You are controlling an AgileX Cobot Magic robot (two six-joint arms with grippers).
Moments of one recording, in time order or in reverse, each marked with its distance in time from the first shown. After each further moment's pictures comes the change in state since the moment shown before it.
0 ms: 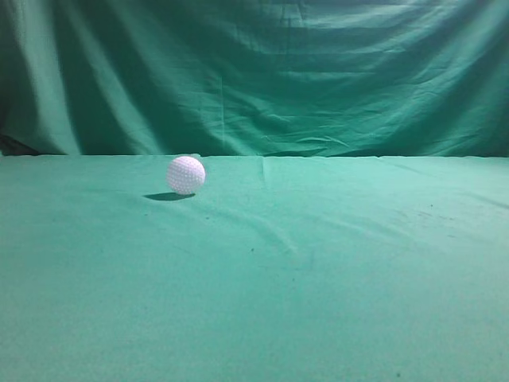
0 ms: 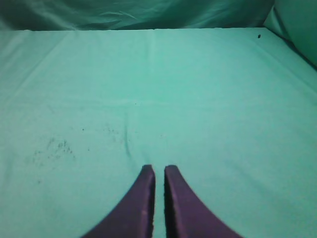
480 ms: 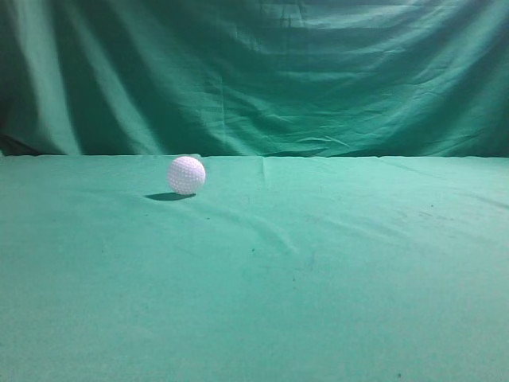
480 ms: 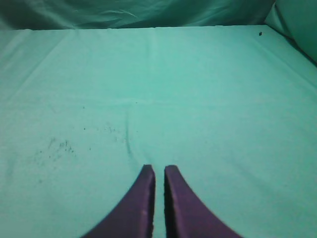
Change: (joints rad) left arm 0.000 0.000 0.000 0.000 0.000 0.000; right arm 0.000 0.000 0.000 0.008 0.004 -0.002
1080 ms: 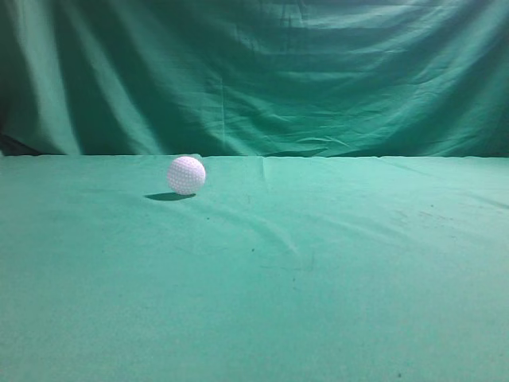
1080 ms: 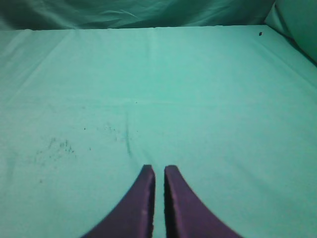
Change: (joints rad) left arm 0.000 -0.069 0.006 0.073 0.009 -0.002; right arm 0.000 0.000 0.000 0.000 0.000 0.000
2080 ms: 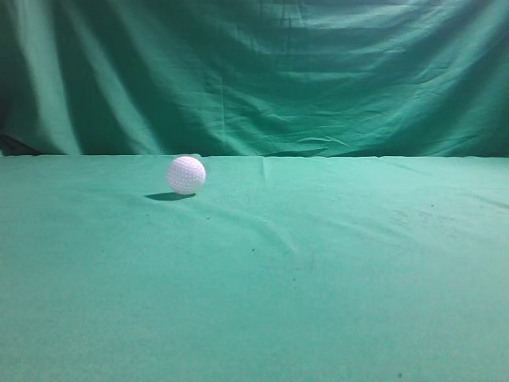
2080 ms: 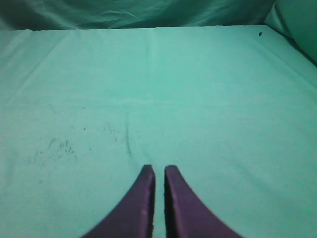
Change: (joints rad) left arm 0.000 -0.082 0.144 0.269 -0.027 -0.202; right arm 0.000 0.000 0.000 0.000 0.002 0.002
